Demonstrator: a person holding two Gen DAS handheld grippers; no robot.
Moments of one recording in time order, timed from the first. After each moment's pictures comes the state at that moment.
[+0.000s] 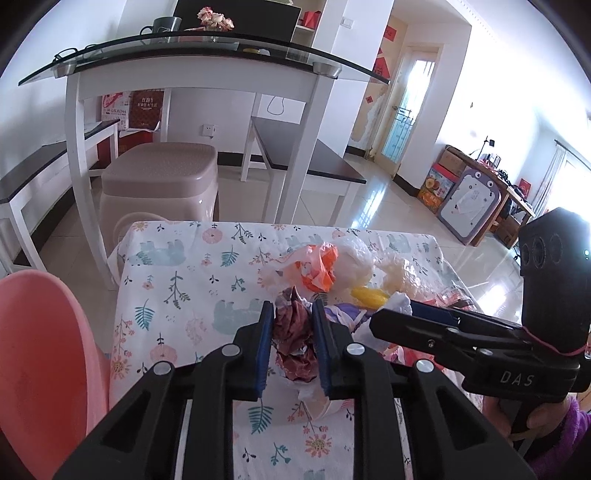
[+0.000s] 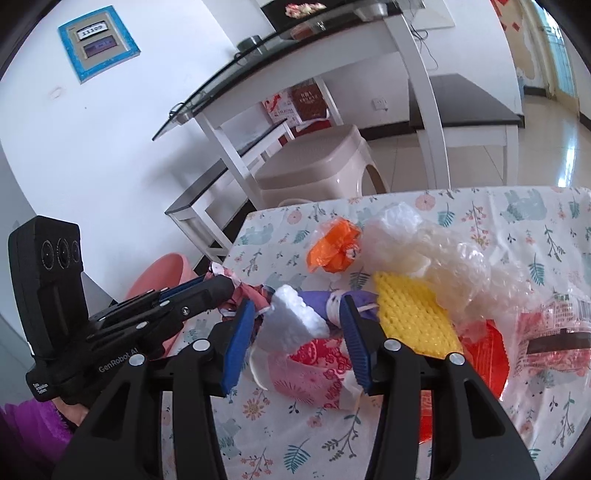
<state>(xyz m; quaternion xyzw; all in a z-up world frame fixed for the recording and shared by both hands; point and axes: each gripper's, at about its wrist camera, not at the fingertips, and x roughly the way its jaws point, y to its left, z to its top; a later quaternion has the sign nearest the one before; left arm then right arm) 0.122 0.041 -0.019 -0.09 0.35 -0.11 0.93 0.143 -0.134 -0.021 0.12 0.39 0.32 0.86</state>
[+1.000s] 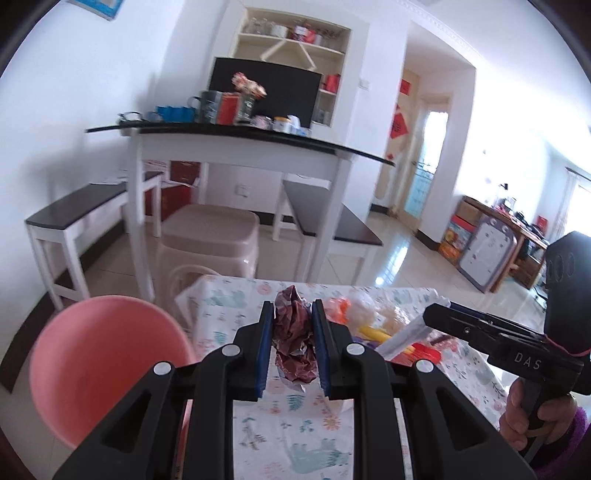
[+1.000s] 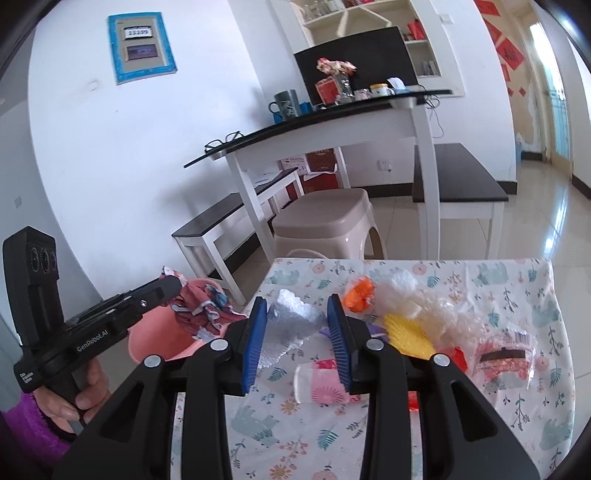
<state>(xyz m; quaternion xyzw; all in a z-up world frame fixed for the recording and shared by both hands) 0.017 0.078 0.057 -0.09 0.24 -0.03 0.97 0.074 -0.135 0.054 0.07 0.29 0.31 0.90</state>
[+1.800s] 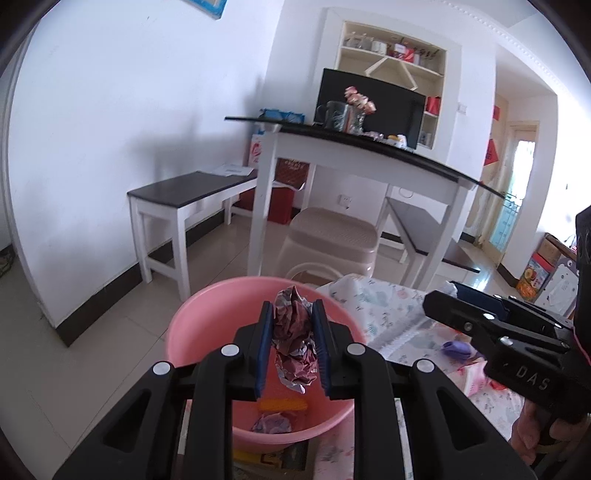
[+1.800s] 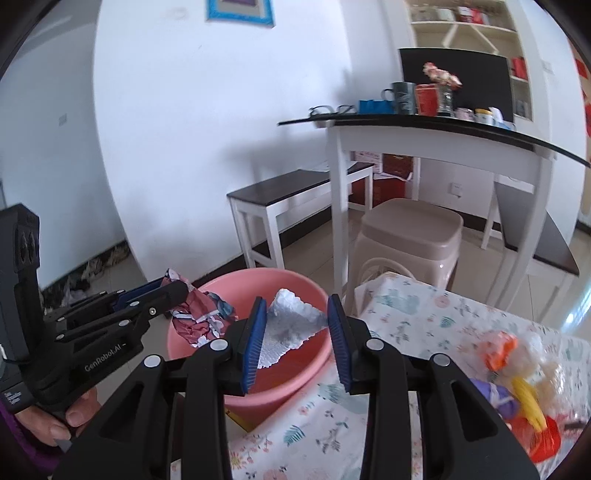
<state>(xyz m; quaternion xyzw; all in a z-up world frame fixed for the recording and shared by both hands) -0.048 0.203 0.033 -0.13 0.23 0.15 0.95 0.050 0.051 0.056 -0.06 0.27 0.41 0.87</state>
